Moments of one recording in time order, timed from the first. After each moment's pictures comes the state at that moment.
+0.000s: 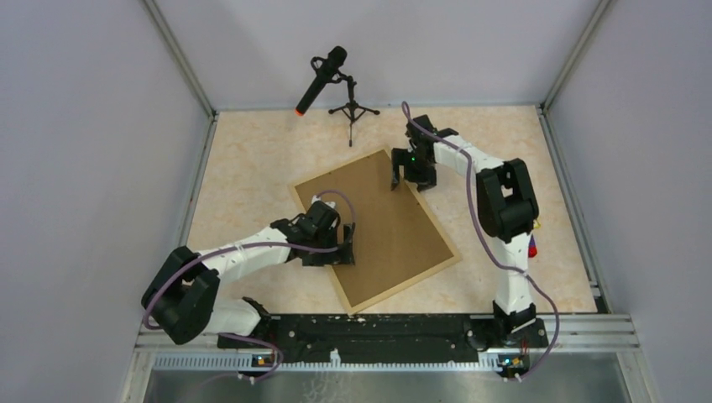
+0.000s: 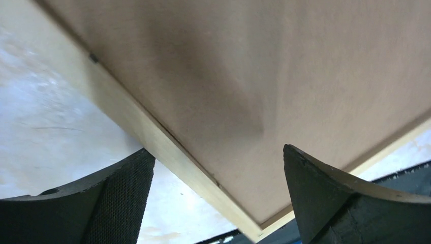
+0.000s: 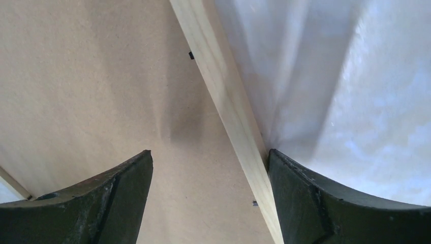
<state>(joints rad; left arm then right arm) -0.66 1.33 0.67 -0.41 0.05 -0.67 0.42 2.11 1.63 -0.73 -0.15 0.41</state>
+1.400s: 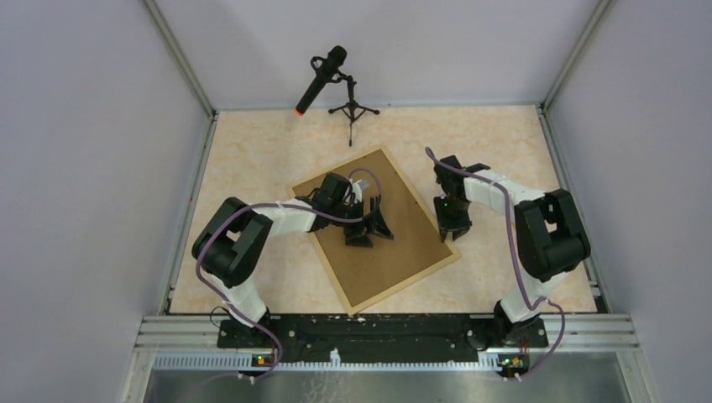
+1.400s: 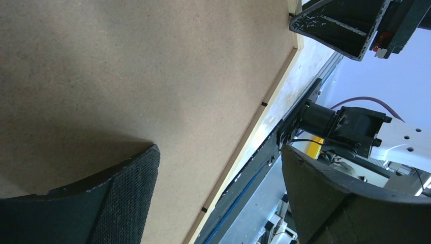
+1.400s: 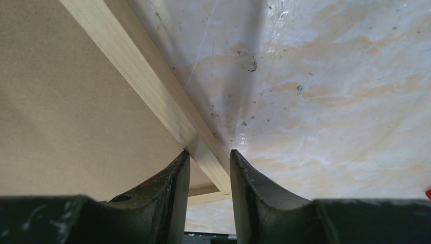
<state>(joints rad) -0.58 1.75 0.88 0.01 0.68 -0.78 0.38 1.72 1.08 -0.84 0.00 0.29</state>
